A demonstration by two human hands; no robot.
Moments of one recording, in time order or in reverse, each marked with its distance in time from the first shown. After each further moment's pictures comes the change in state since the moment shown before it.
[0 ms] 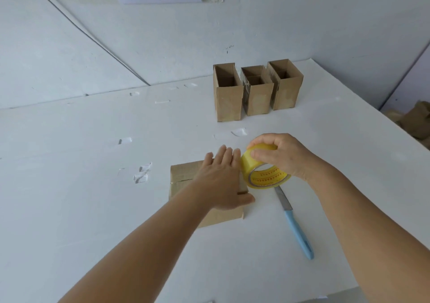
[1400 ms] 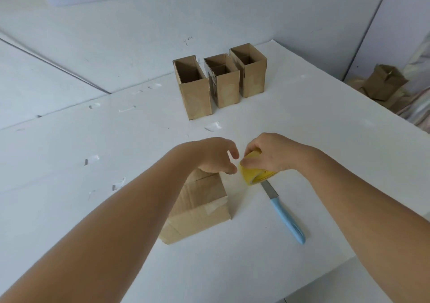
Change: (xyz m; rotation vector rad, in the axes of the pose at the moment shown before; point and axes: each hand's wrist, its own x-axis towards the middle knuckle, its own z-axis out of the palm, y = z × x) left_hand 0.079 0.002 -0.040 -0.257 -0.435 0.054; right_hand -0.004 0.020 -0.015 -0.486 -0.117 0.239
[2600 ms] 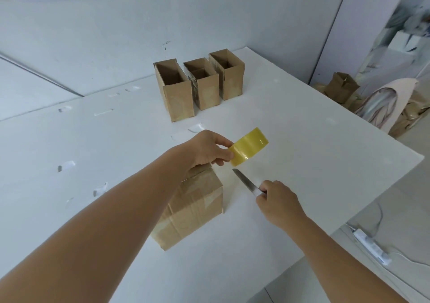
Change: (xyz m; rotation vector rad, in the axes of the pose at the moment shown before) left_hand 0.015 -0.010 0.017 -0.628 0.136 0.092; right_hand -0.067 0.031 0.115 -0.020 0.334 0.395
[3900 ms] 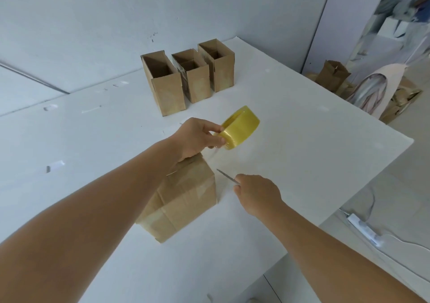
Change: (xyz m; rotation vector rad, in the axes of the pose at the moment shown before) left_hand -0.004 0.001 -0.003 -0.048 0.112 0.093; right_hand -0.002 -0.035 0.006 -0.169 -0.080 -0.088
